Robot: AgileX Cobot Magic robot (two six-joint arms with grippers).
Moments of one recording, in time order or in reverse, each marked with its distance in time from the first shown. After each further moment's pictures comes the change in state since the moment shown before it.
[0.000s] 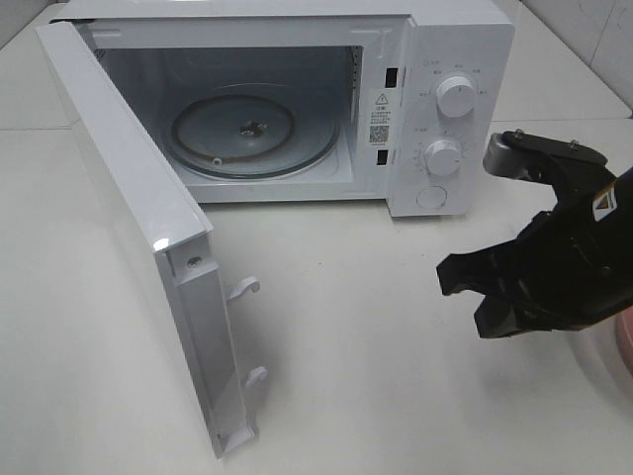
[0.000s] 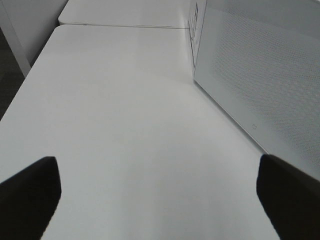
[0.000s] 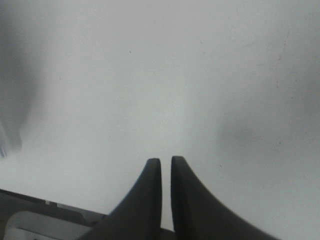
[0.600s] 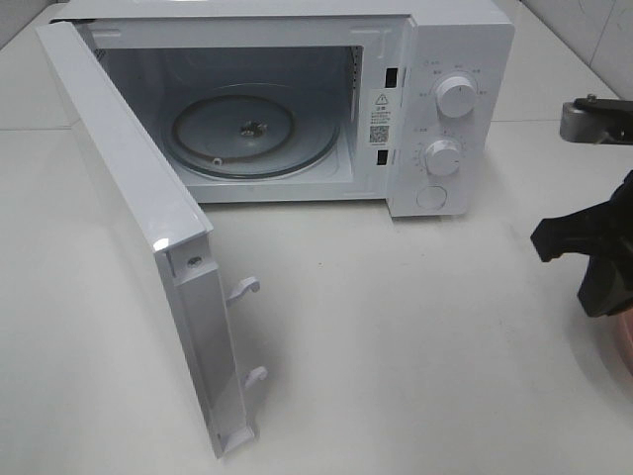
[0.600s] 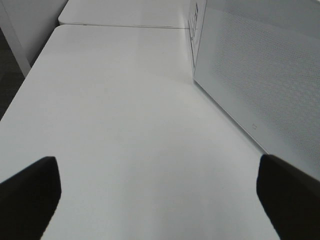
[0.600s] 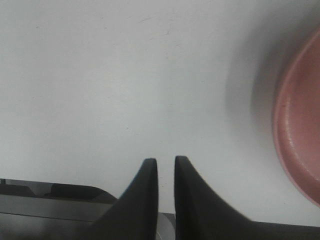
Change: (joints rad) left arm 0.000 0.000 0.000 0.000 0.000 0.000; right arm -0.190 -0.029 -0.157 -0.167 0.374 -0.031
